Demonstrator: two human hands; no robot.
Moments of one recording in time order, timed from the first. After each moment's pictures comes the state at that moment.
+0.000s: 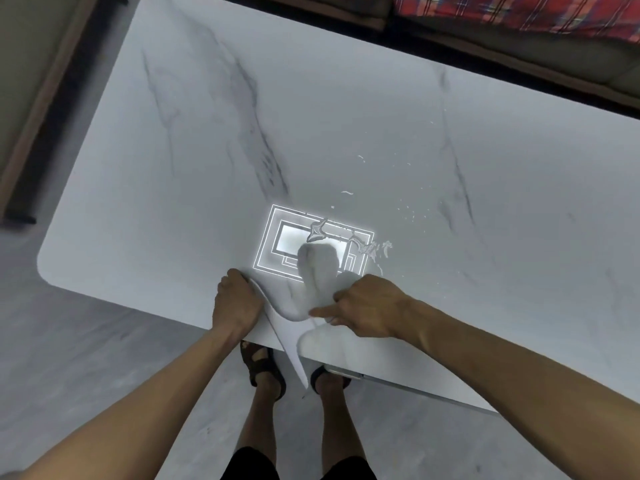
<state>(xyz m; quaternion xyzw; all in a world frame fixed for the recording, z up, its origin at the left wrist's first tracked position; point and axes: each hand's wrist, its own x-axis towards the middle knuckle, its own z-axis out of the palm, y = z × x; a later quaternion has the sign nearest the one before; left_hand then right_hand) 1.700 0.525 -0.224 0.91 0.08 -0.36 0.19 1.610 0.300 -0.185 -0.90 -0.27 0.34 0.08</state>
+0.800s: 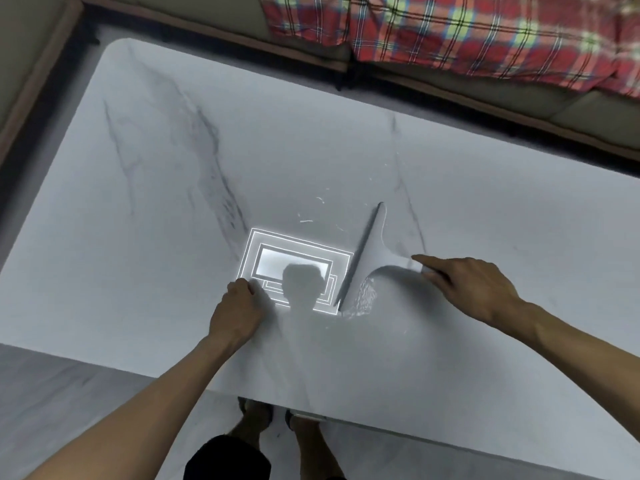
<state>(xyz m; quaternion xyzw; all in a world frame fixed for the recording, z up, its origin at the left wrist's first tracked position) 1.724 0.431 -0.197 0.91 -0.02 -0.38 0.17 1.569 0.089 -0.136 -0.95 0.16 0.25 0.10</state>
